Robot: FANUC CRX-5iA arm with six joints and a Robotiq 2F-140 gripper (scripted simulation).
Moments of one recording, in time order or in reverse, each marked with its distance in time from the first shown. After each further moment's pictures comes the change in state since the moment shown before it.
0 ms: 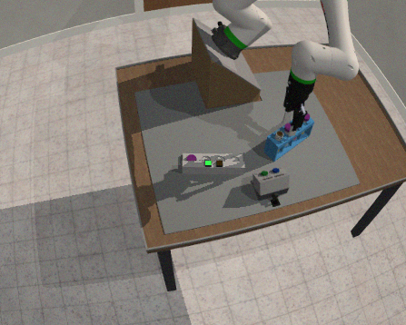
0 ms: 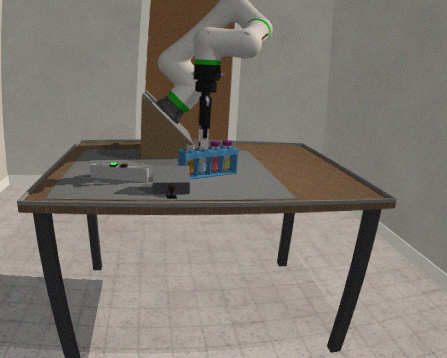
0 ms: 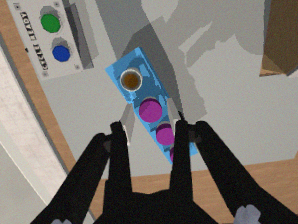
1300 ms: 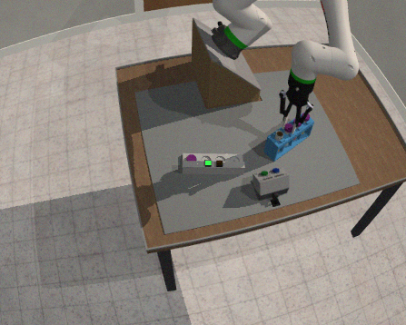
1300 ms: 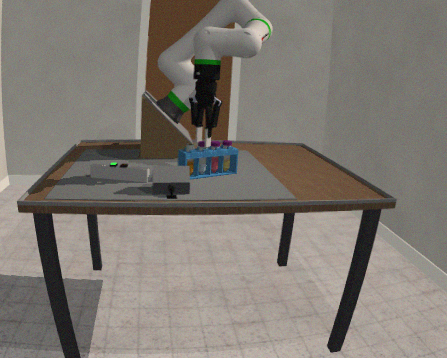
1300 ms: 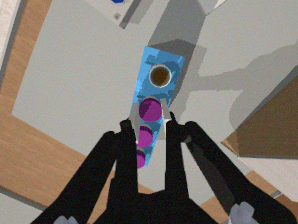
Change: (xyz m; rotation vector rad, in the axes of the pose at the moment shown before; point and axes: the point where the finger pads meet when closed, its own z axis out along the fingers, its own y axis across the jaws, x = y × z) arm 0.000 0.000 -0.001 0.000 0.000 -0.786
